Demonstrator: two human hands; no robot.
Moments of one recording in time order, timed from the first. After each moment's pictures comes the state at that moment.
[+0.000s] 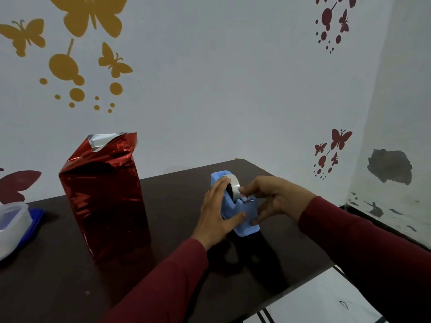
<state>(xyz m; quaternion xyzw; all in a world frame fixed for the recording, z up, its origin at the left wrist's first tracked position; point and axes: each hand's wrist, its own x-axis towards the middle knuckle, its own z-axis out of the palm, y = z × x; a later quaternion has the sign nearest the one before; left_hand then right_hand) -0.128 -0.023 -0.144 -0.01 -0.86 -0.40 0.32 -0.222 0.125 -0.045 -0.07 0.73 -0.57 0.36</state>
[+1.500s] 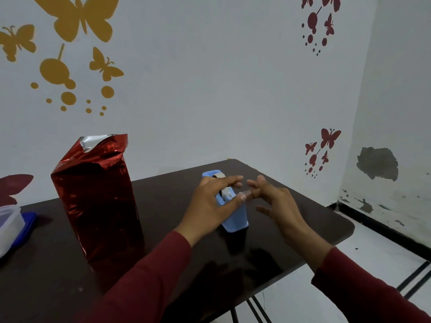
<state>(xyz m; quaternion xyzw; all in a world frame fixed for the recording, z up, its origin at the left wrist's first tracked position) -0.088 0.016 -0.075 -0.07 -0.87 -0.35 0.35 -0.173 0.186 -0.083 -0.25 0.67 -0.69 0.08</state>
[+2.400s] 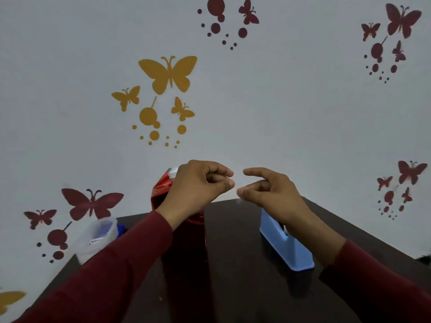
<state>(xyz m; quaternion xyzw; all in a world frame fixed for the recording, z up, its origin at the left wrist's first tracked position) 0.043 -0.046 0.068 0.09 -0.88 -0.28 0.38 -0.093 0.095 0.030 -0.42 0.67 -0.60 0.07</state>
